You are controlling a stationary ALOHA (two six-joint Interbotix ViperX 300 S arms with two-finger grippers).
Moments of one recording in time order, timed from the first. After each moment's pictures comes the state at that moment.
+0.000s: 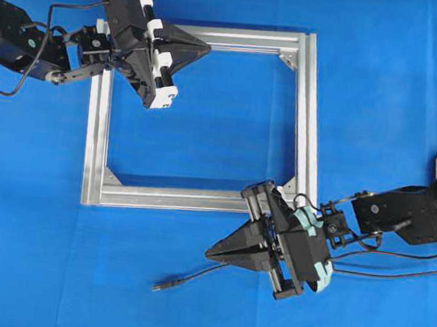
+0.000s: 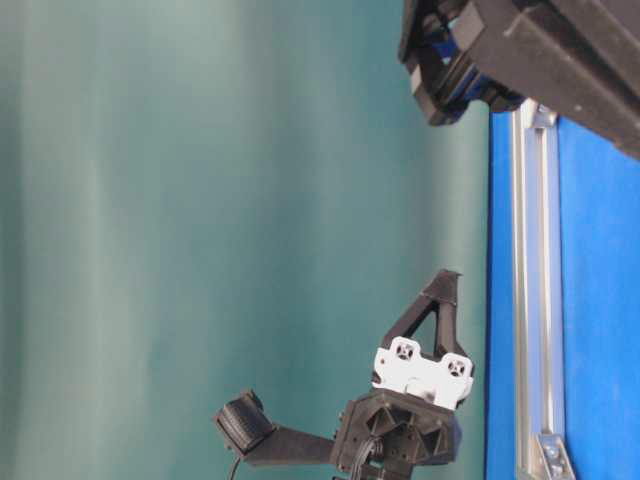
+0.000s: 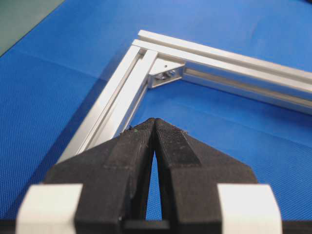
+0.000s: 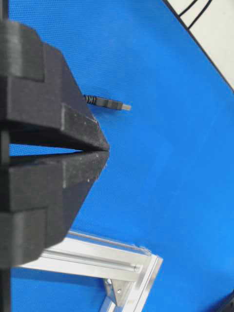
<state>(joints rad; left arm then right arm) 0.28 0.16 0.84 -0.11 -0.78 0.00 0.28 0.16 0.83 -0.11 -0.78 0.00</state>
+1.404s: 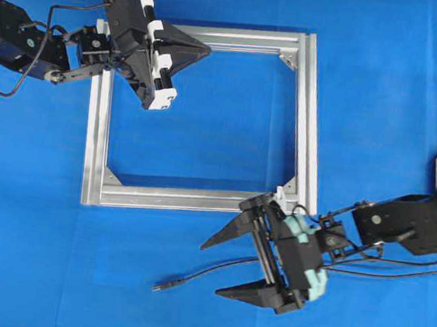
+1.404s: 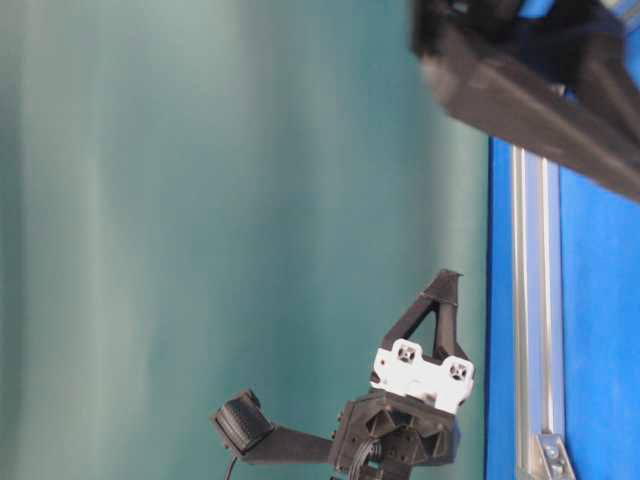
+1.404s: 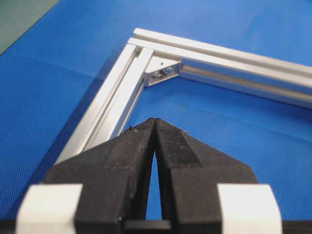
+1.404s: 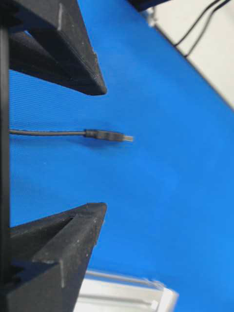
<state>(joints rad) 0.28 0.15 0.84 -0.09 -0.76 0.01 0.33 0.16 0.80 -0.10 -0.67 0.10</state>
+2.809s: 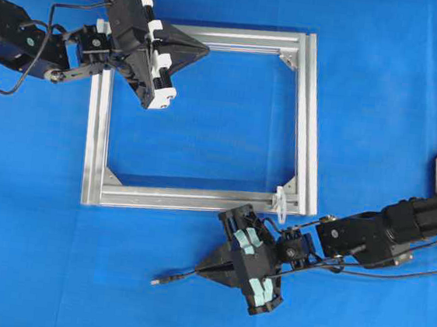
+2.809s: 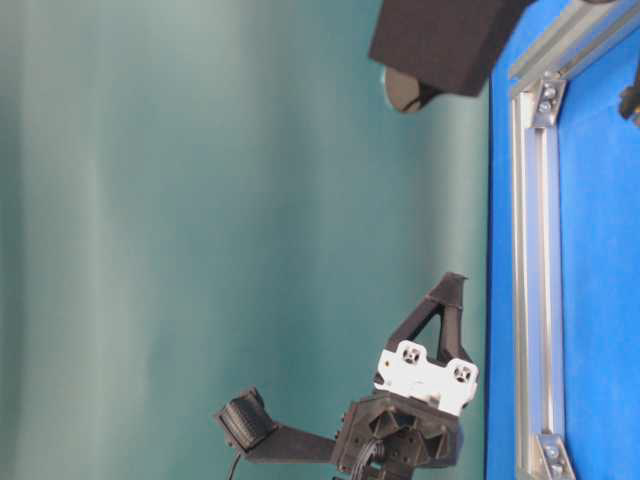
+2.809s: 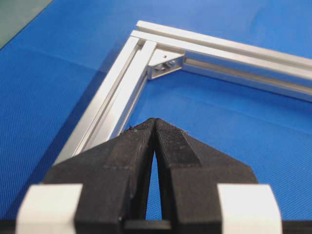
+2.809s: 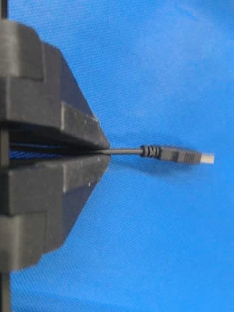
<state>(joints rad) 0.29 0.15 0.84 -0.09 -0.74 0.01 0.35 0.37 0.68 -0.02 -0.55 0.10</state>
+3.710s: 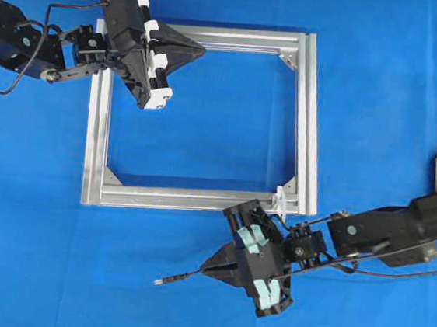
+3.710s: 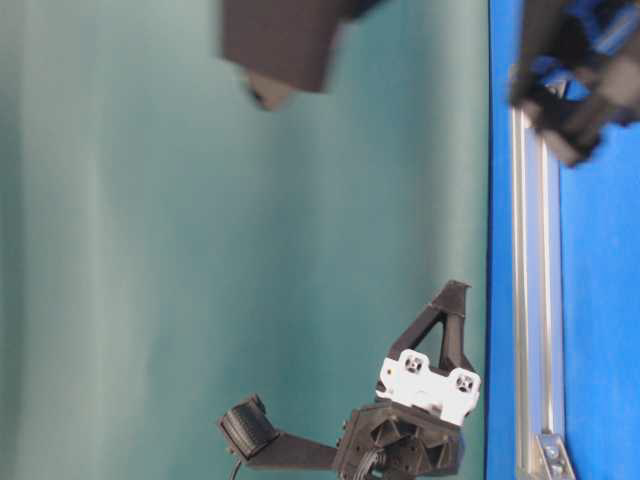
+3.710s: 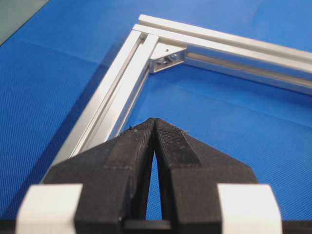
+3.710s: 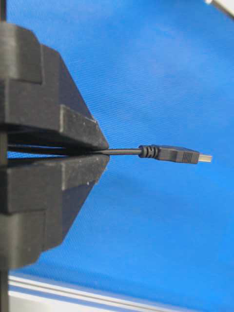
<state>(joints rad) 0.29 0.14 0.85 -0.09 -0.74 0.01 0.35 0.19 0.68 -0.02 -0.32 0.10</state>
